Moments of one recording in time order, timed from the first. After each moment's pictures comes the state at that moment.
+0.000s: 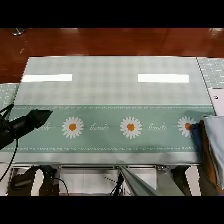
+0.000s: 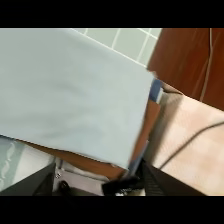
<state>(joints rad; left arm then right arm) 0.30 -0.34 0.44 0.78 -1.04 -1.48 -0.94 -0.71 1.14 -1.83 1.76 1.74</state>
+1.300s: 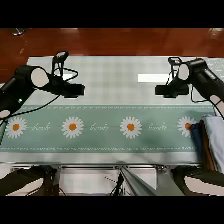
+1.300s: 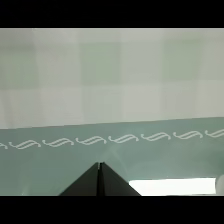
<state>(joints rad) -0.33 -1.24 1.11 1.39 -1.02 -1.71 0.20 -1.40 1.21 -1.68 1.19 1.89</state>
